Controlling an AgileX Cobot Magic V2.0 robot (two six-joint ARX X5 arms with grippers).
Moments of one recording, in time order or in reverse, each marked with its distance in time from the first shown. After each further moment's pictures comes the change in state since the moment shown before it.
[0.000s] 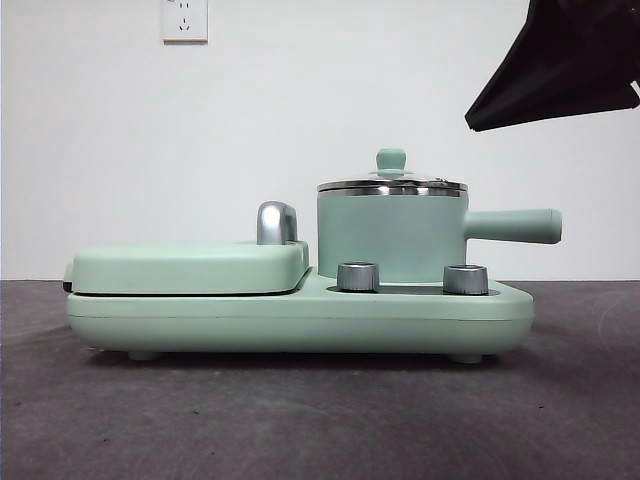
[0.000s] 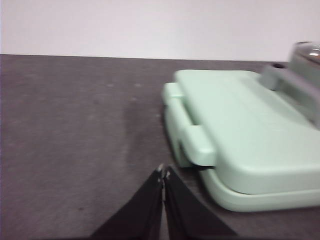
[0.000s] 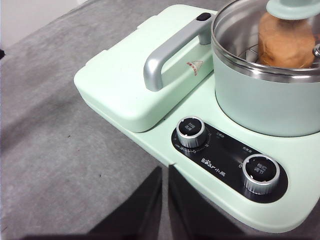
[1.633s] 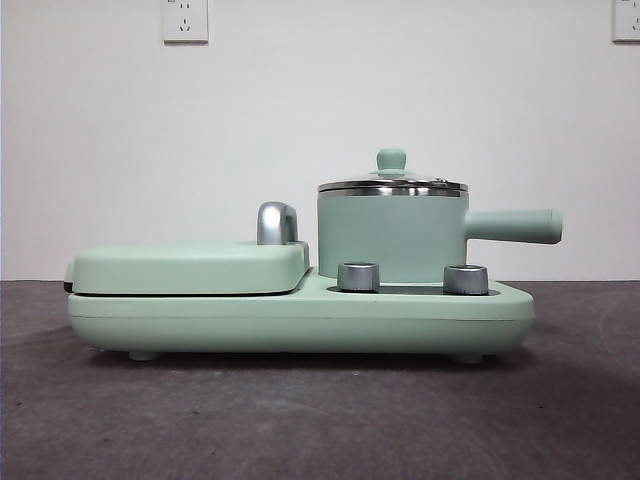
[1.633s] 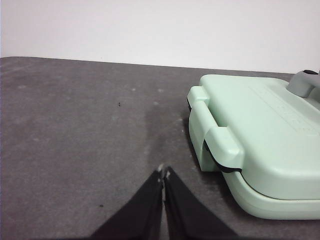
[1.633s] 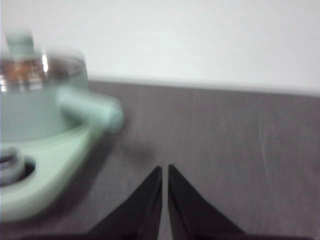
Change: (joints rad) left arm 0.067 -0.068 -0.084 0.053 -0.001 -0.010; right arm -0.496 -0.824 -0.545 0.085 0.240 -0.143
